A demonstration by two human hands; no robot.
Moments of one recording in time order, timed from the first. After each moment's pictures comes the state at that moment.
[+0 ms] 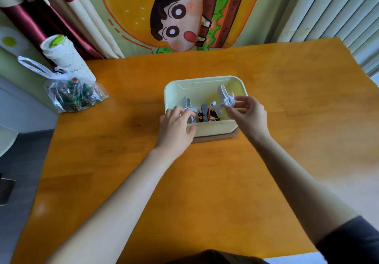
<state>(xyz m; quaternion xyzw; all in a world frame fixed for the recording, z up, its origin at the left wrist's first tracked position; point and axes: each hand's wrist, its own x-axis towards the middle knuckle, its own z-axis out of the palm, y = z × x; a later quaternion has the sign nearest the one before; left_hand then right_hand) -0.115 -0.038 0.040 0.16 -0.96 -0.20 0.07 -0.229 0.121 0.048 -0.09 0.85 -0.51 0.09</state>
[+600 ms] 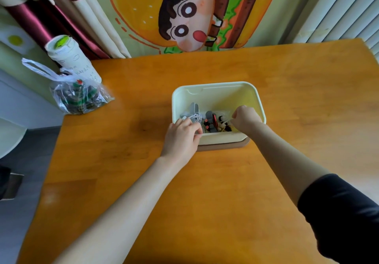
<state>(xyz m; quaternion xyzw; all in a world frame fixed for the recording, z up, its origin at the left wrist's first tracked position) -0.128 -0.051 0.022 0.13 -0.97 -0.18 0.07 -0.298 0.073 -0.009 -0.15 0.95 -0.13 0.23</state>
